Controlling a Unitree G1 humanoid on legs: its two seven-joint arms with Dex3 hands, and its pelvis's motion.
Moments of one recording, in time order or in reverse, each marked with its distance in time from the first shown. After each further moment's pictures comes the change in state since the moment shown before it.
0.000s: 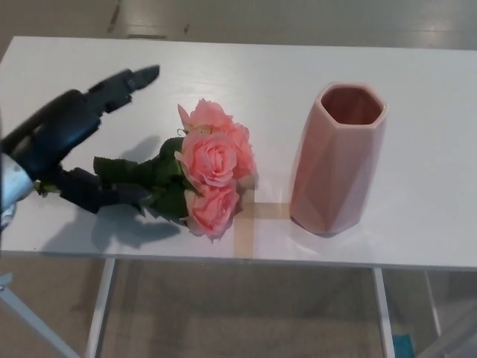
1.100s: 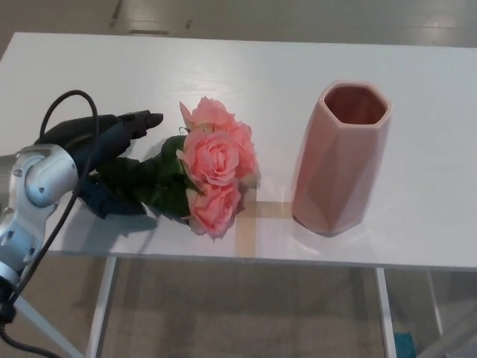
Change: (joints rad) left_arm -0.171 -0.025 -0.225 0.260 0.313 0.088 0.041; right_arm -0.001 0.000 -0.019 -0.002 0.012 0.000 0.023
